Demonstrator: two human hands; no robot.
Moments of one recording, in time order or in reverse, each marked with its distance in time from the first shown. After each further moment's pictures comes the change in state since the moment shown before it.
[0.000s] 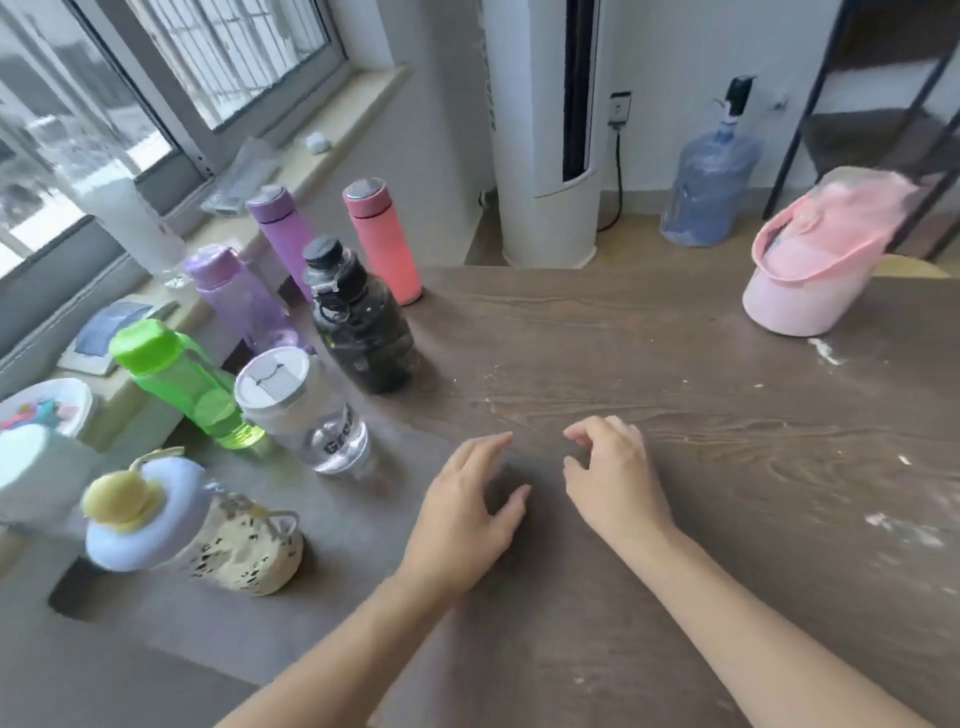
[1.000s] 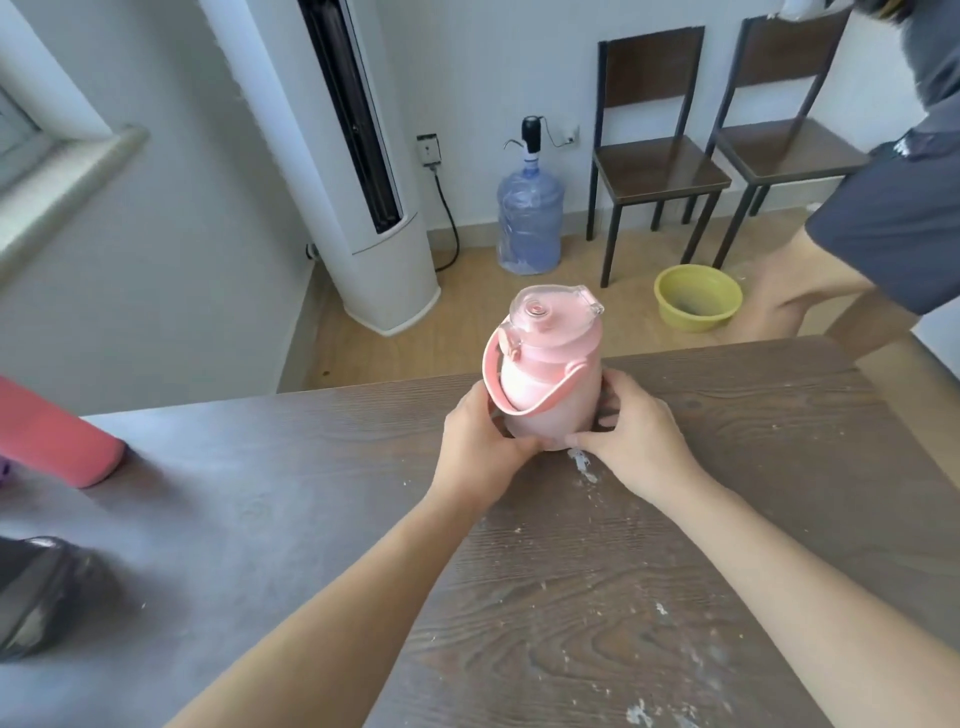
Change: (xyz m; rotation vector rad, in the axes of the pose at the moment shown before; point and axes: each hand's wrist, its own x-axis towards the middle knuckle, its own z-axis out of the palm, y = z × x) left_hand 0.280 0.190 0.214 -0.450 -0.175 -0.065; right_hand 0.179 0.207 -0.225 0.167 0.098 0.234
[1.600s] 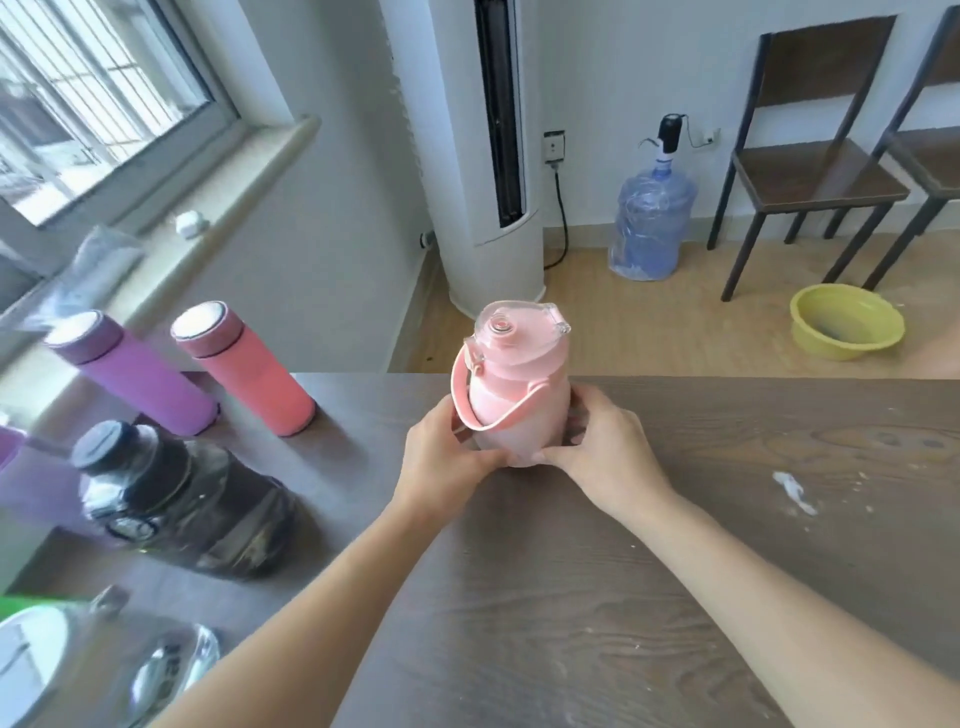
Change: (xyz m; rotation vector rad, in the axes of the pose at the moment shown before) left_hand -0.035 -0.074 -0.206 0.017 0.176 -0.086; right_hand -0.015 -0.134 0.170 0.074 -0.158 -0.119
